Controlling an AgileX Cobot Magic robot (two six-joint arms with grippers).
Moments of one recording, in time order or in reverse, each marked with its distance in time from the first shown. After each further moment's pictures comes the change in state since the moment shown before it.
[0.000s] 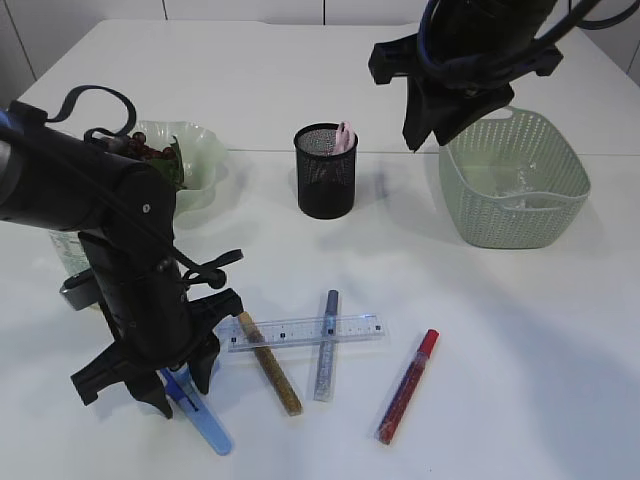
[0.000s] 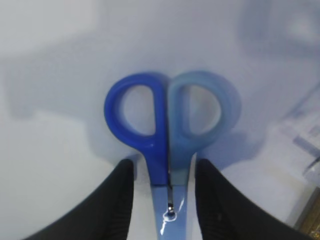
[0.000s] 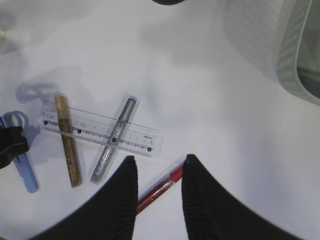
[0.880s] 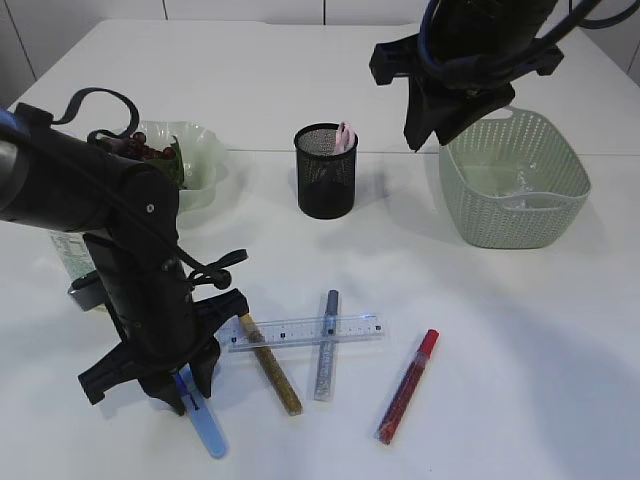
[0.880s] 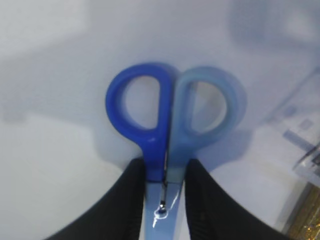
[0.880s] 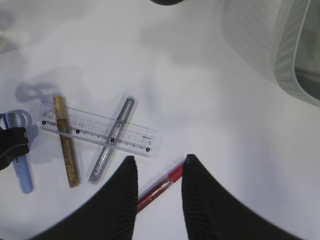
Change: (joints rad) left arm 0.000 0.014 -0.007 -0.026 -0.017 0.031; right arm 0.000 0.000 0.000 -0.004 0.000 -0.002
